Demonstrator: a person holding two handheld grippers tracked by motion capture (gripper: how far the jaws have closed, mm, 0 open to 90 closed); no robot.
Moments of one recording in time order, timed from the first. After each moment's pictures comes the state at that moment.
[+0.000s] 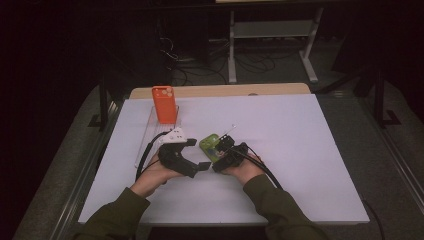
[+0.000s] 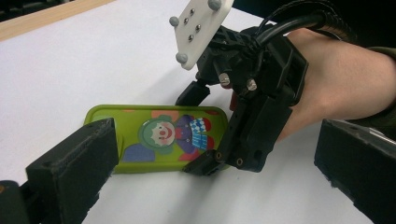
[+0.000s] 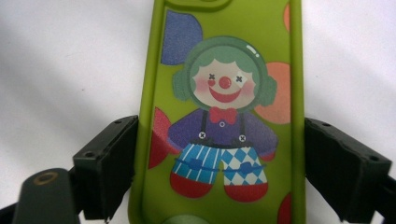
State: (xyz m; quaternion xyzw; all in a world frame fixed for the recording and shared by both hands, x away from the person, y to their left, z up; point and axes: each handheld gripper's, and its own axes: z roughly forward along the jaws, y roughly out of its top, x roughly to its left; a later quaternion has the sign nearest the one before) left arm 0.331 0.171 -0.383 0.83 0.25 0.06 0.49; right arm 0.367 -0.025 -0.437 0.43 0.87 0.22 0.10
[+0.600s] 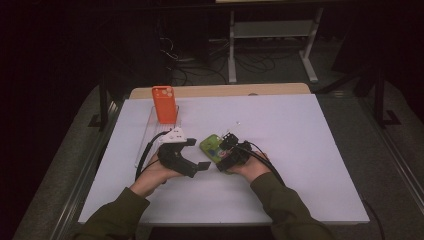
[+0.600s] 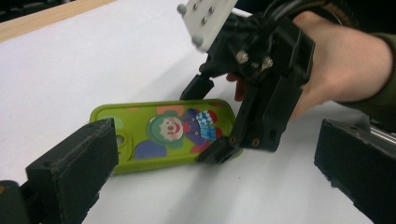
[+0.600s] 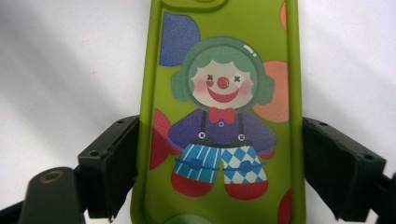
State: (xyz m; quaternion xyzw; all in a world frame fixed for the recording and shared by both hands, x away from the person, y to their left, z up) left arm 0.331 0.173 -0.382 0.83 0.25 0.06 0.49; right arm 0.370 -0.041 -0.427 0.40 0.88 0.23 0.07
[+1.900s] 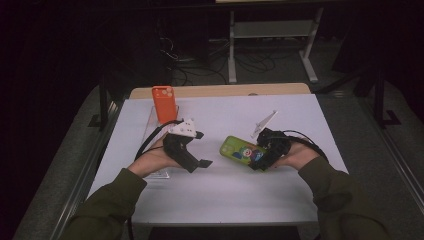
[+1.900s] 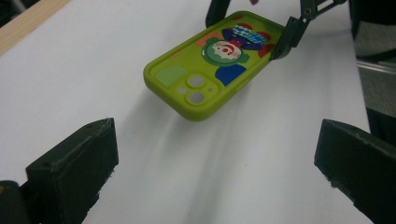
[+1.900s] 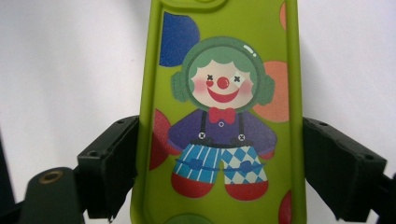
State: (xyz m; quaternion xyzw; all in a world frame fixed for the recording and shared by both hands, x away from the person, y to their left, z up) left arm 0.354 0.155 -0.357 0.89 0.12 0.05 0.43; right arm 0.364 -0.138 -0.377 0.22 0.94 0.25 0.03
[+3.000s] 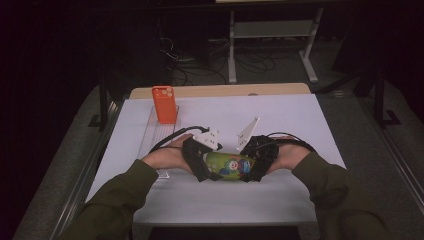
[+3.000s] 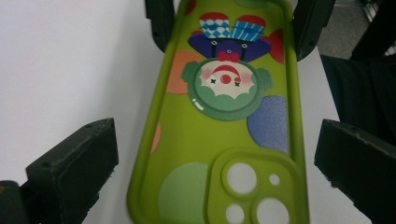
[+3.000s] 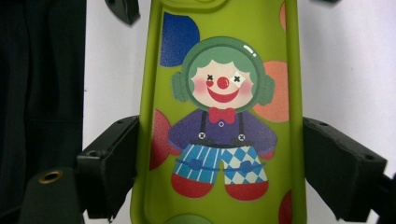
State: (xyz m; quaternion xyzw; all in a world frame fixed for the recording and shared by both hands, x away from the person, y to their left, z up) left arm 0.351 0.106 -0.372 0.93 0.00 -0.02 0.37; right arm 0.342 -0.099 -0.357 0.05 0.97 0.26 0.00
